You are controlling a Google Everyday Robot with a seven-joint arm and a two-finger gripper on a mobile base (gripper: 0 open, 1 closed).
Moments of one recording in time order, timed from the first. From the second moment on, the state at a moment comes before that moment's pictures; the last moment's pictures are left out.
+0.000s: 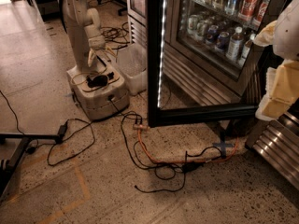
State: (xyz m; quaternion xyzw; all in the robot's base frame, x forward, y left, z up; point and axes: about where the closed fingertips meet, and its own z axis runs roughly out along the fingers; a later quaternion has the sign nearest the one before) arm 0.438 -0.216 0.977 -0.60 0.78 -0.04 0.16
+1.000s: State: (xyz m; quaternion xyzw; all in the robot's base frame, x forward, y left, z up) arm 0.443 -0.219 0.980 -0.60 0.78 -0.06 0.15
